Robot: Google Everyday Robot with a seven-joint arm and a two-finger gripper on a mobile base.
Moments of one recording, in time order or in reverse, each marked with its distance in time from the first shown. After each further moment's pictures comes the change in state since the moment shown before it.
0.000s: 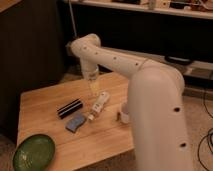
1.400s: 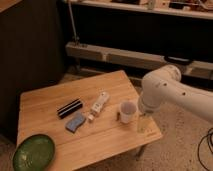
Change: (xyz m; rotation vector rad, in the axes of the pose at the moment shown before) arm 0.121 0.267 0.017 0.084 -0.071 0.411
